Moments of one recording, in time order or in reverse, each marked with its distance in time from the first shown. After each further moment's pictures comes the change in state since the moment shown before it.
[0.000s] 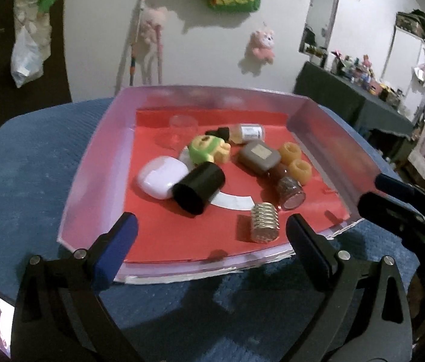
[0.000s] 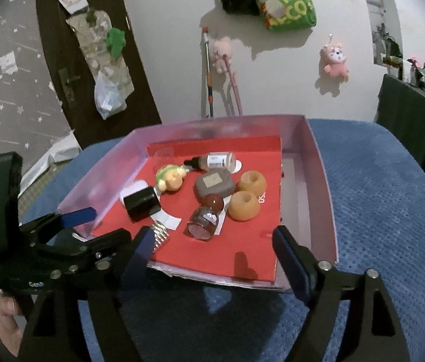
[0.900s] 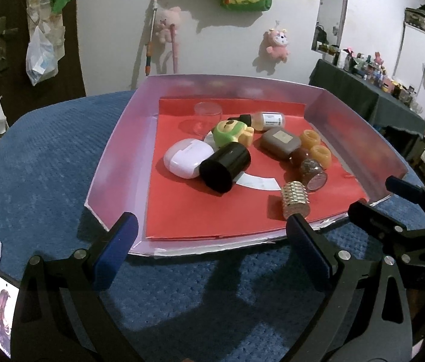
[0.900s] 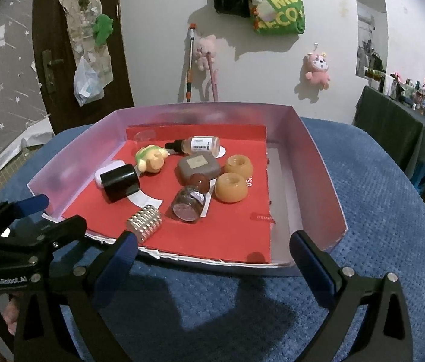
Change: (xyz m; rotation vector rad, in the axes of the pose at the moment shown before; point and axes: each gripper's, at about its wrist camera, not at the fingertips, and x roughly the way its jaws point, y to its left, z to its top) left arm -0.001 0.013 -0.020 0.006 0.005 0.070; right arm 0.017 0.018 -0.023 -0.063 0.014 -0.170
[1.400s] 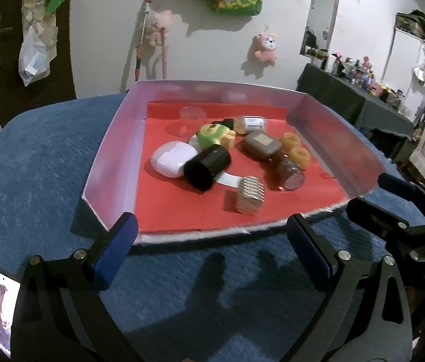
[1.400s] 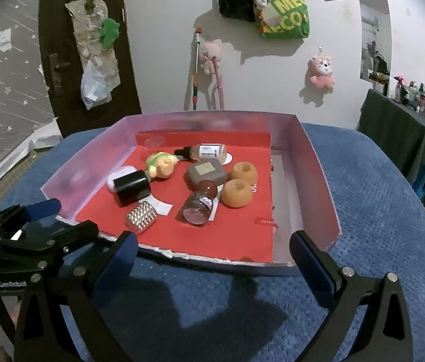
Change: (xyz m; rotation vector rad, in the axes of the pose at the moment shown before) left arm -0.022 -0.007 -0.006 0.003 -0.016 -0.071; right arm -0.019 0.003 0.003 -0.004 -0.020 0.037
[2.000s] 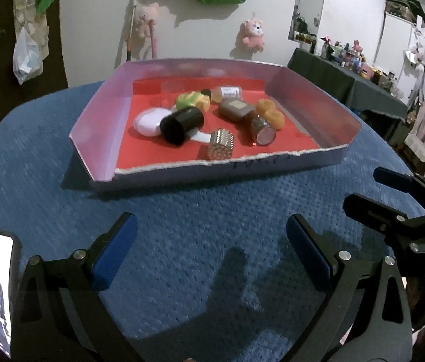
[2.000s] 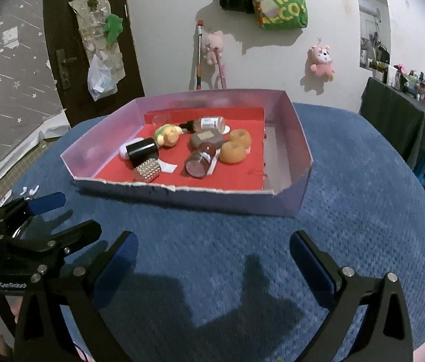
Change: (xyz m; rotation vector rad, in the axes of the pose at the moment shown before) left arm -0.015 -0.025 -0.040 0.040 0.054 -0.006; right arm -0.035 -0.010 -0.044 0.020 0.049 0.030
